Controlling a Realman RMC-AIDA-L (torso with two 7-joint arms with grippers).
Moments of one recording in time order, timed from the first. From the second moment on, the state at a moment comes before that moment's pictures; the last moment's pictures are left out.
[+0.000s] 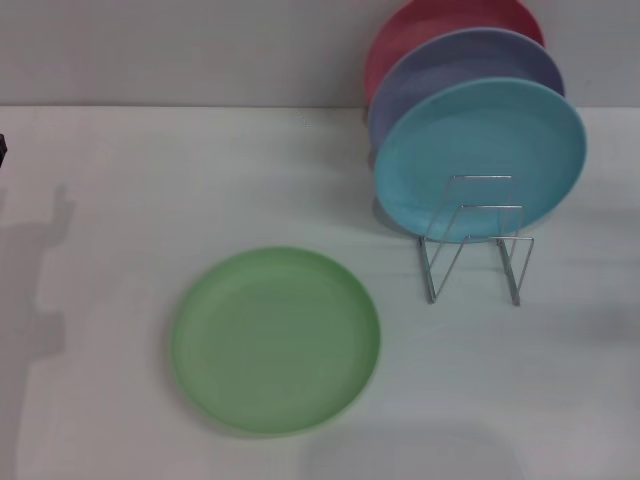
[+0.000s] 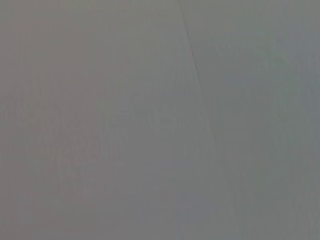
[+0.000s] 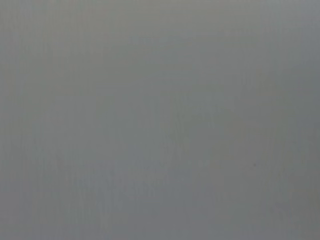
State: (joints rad) left arm -0.45 -2.07 2.44 0.18 -1.27 1.26 0.22; right arm 0.53 2.06 0.58 -0.10 -1.58 -1.28 0.33
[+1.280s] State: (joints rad) left arm -0.28 -2.06 1.79 1.05 -1.26 0.17 0.96; right arm 0.52 2.05 0.58 -0.11 -1.58 -1.29 0.34
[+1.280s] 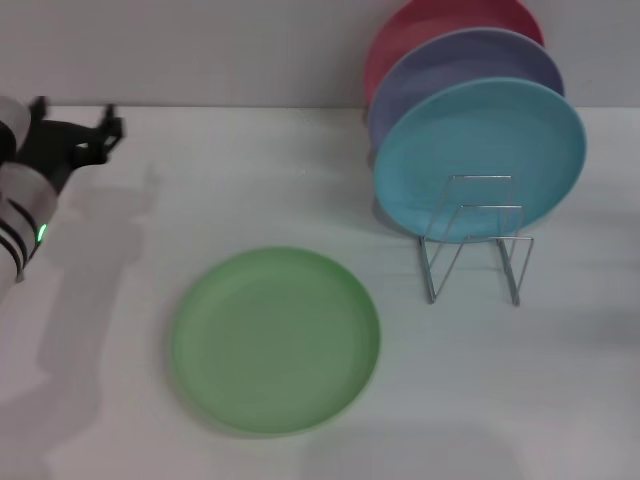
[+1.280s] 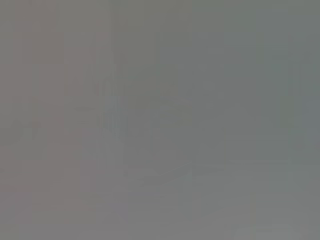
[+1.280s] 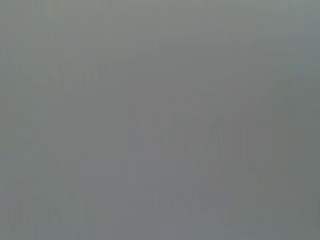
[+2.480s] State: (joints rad) left arm -0.39 -2.06 1.29 1.48 -0.71 -1.42 0.13; right arm 0.54 2.02 0.58 -0.11 -1.58 -1.31 0.34
